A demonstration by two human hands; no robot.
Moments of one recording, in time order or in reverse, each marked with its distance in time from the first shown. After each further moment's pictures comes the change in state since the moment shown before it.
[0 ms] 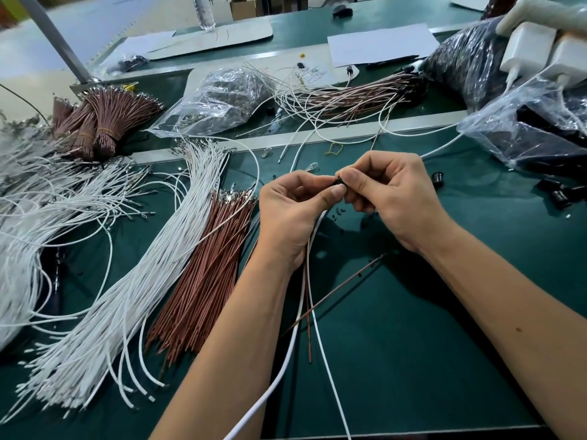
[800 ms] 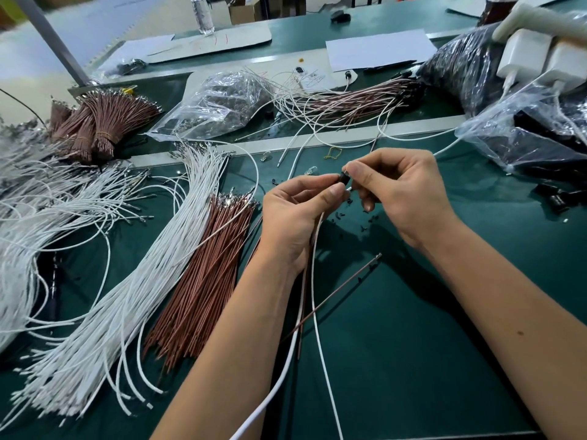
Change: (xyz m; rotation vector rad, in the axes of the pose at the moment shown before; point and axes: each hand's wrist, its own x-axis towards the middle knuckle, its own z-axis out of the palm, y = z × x) left_hand 0.002 0.004 0.003 -0.154 -0.009 -0.144; right_hand 0.006 -0.006 -0.002 0.020 0.132 -0.037
